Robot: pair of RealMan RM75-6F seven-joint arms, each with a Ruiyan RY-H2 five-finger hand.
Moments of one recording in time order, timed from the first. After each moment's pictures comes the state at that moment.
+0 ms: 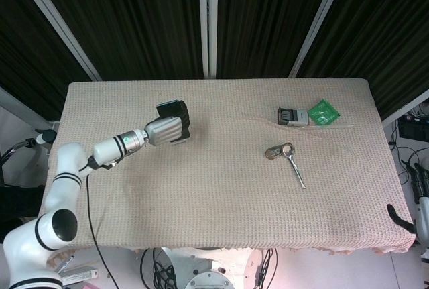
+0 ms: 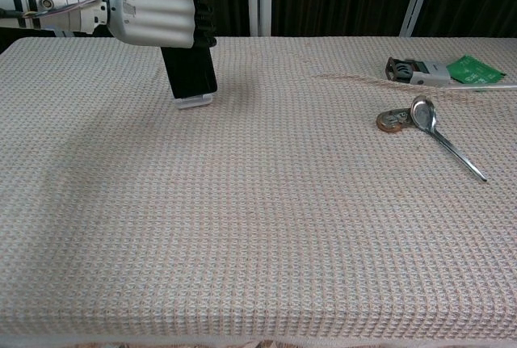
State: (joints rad) left arm -1.11 -1.81 0.27 -0.17 1.92 1.15 0.29; right arm -0.04 -1.11 0.09 -1.59 -1.42 1.54 0.09
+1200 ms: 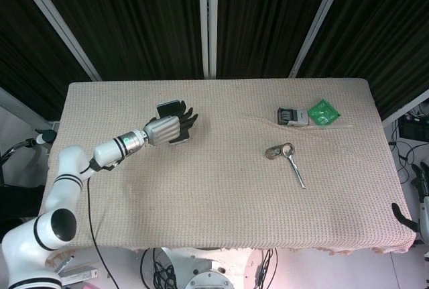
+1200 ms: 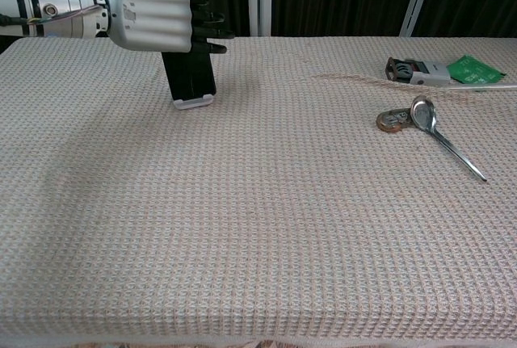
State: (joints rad) left arm -1.11 -1.80 0.27 -0.23 1.88 1.08 0.30; right arm -0.04 -1.11 0.11 -1.58 -1.40 1.54 0.07
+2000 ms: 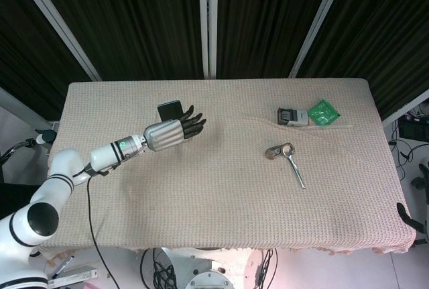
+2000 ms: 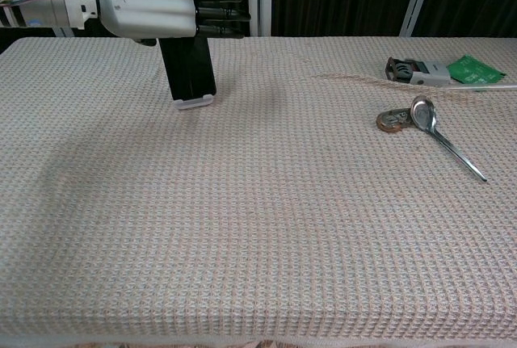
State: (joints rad) left arm -1.11 -1.64 0.21 -0.56 1.84 1.20 0.34; right arm -0.06 -1.11 0.11 -1.55 -1.42 1.58 0.12
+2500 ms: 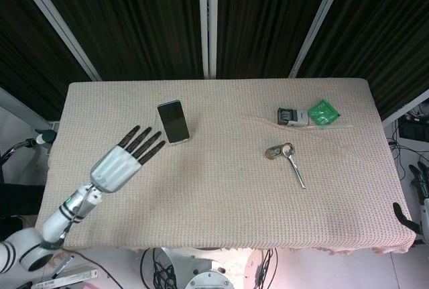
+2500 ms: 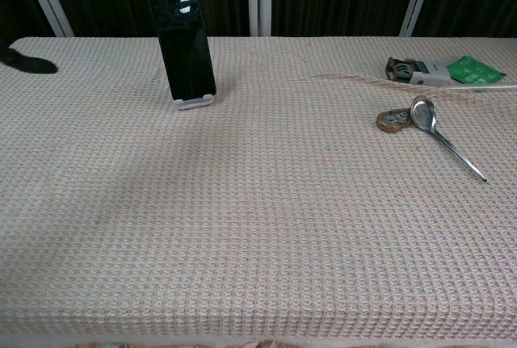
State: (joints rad) left arm -0.69 -1.25 0.17 -1.55 1.60 1.52 0.49; right arm -0.04 -1.11 0.08 -1.48 -1.50 1.57 0.16
